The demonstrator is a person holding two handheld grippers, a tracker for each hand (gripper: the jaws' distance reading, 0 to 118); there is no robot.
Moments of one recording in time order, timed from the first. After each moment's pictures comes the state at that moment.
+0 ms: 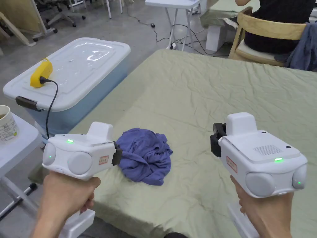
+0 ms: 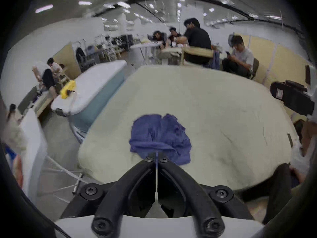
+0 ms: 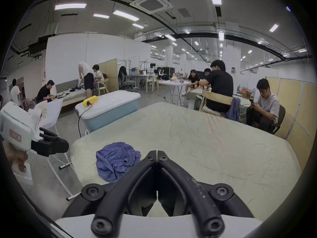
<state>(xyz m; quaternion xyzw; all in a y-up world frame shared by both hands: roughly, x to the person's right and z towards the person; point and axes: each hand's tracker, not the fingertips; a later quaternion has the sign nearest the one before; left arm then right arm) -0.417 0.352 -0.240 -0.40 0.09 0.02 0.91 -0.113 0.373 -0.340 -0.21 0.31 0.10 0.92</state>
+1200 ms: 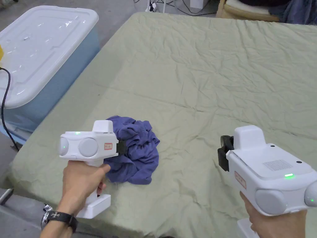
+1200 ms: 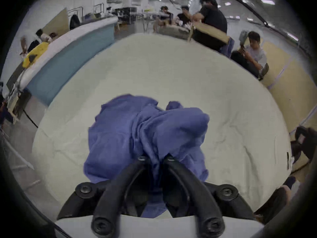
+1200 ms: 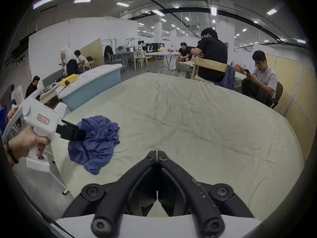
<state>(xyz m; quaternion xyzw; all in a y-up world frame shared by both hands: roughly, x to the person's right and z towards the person) -0.440 0.229 -0.375 -0.44 0.08 0.12 0.88 -0.084 0.289 -0.398 -0.31 0.26 0.09 0.91</state>
